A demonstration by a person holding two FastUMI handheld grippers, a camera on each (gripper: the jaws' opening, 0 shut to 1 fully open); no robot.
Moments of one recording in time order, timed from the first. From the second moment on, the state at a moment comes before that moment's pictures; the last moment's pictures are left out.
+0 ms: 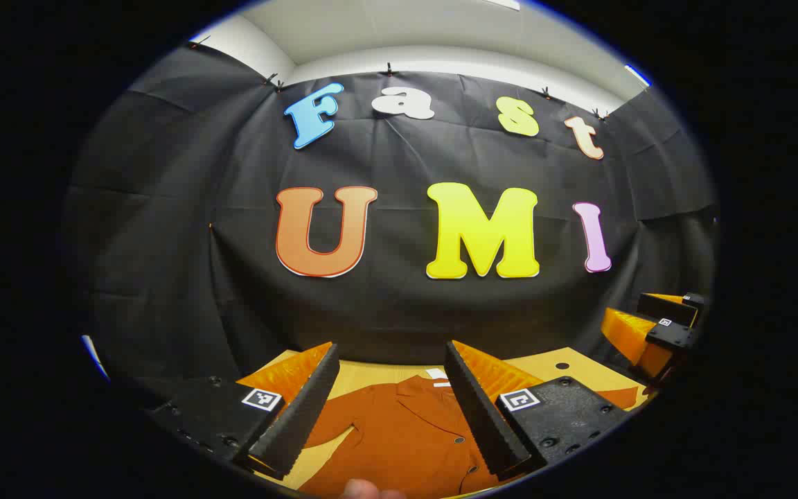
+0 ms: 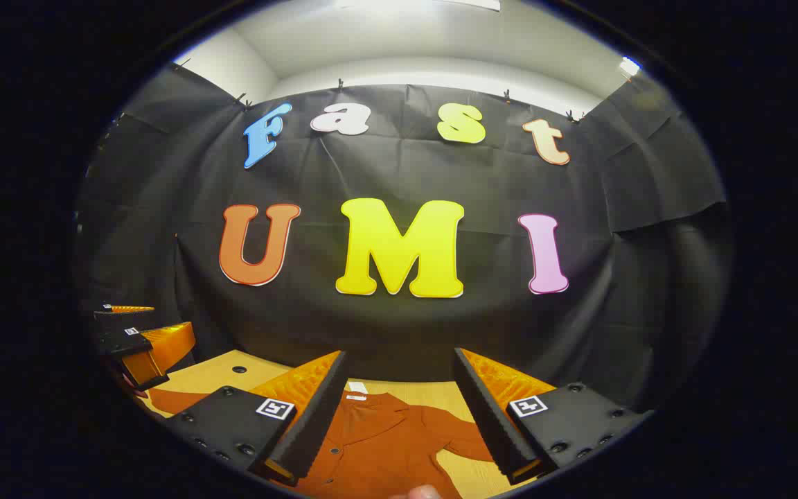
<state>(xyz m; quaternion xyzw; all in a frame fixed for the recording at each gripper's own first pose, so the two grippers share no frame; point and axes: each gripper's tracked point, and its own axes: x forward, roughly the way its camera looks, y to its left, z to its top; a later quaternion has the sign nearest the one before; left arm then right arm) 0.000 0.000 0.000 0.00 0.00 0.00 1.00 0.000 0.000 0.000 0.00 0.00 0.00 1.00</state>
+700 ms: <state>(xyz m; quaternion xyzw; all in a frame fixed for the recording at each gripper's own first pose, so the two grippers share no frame) 0.018 0.031 0.013 0.00 -0.01 0.02 1.00 -0.001 -0.033 0.000 -0.01 0.00 -0.03 1.00</state>
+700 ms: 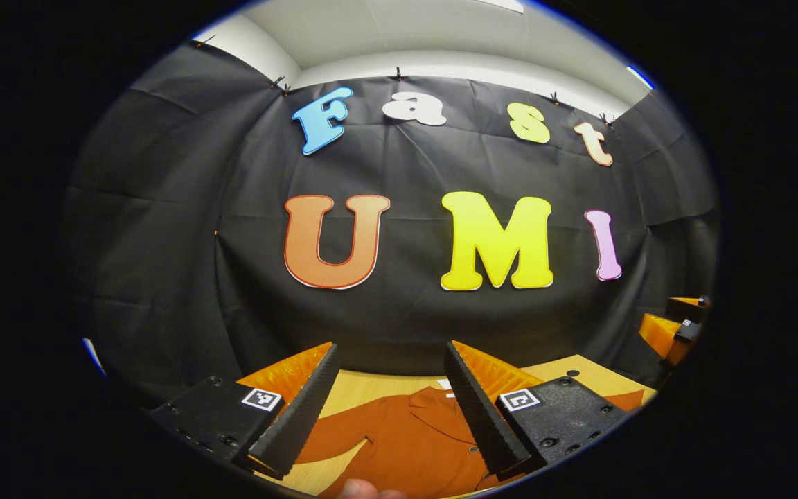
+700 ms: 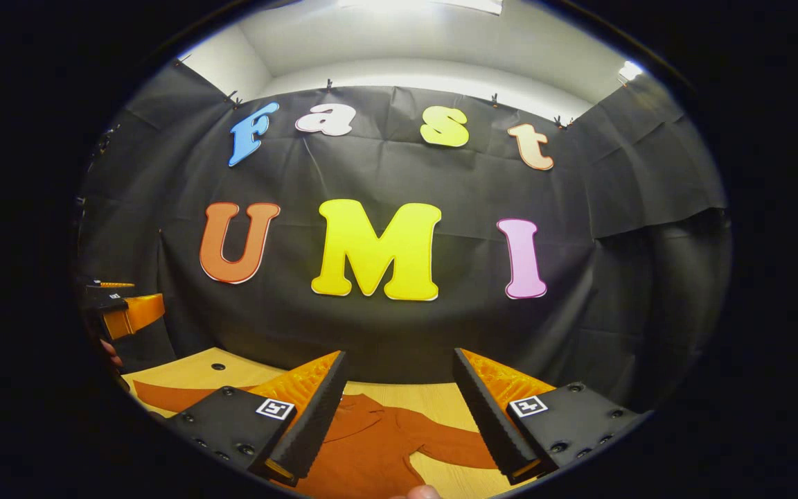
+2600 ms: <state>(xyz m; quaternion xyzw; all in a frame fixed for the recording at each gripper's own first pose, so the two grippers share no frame) 0.032 -0.005 -0.013 0.01 0.03 0.01 1.00 0.014 -0.145 -0.047 0.01 0.05 -0.09 0.99</state>
